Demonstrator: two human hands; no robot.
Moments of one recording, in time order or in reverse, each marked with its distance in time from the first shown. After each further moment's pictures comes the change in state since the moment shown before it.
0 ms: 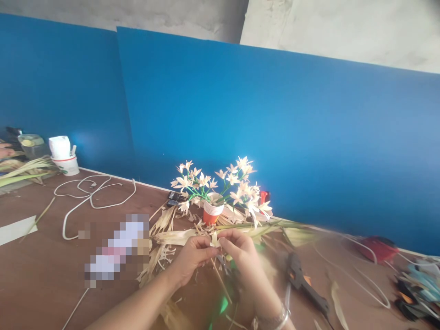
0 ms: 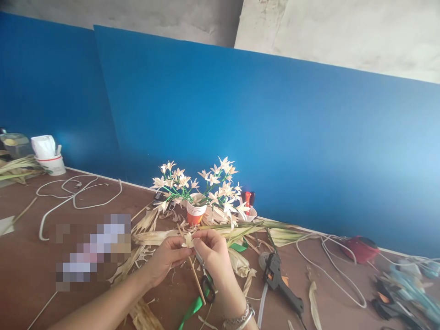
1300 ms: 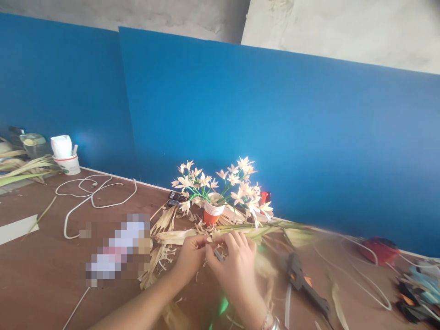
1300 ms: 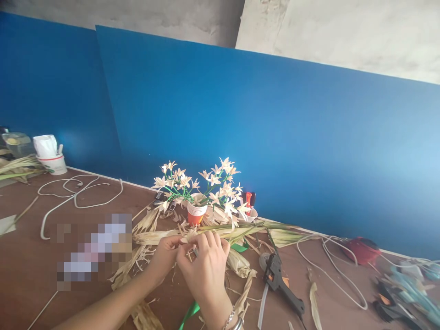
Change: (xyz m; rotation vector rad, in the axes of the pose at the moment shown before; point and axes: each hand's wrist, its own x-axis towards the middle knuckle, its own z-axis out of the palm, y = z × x) left_hand 0.004 -0.008 0.000 0.187 0.181 0.187; right_hand -0.017 0.008 0.023 -0.890 0.319 -0.574
